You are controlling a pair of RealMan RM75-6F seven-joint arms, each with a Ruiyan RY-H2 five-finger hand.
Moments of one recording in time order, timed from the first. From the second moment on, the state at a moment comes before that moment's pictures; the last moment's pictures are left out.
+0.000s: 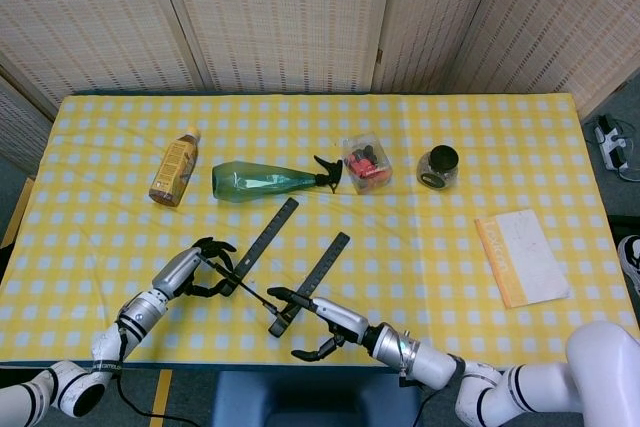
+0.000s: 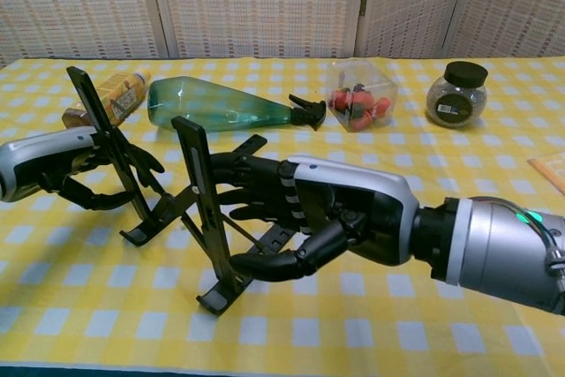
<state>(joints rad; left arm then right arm) -0.60 -1.45 -0.03 -1.37 1.45 0.91 -0.65 0.81 -1.62 -0.08 -1.57 -1.65 0.97 1.10</state>
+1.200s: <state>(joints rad) -0.59 -1.42 -0.03 -1.41 1.45 0.92 -0.62 0.81 -1.70 -0.08 -1.51 -1.60 0.88 1.62</state>
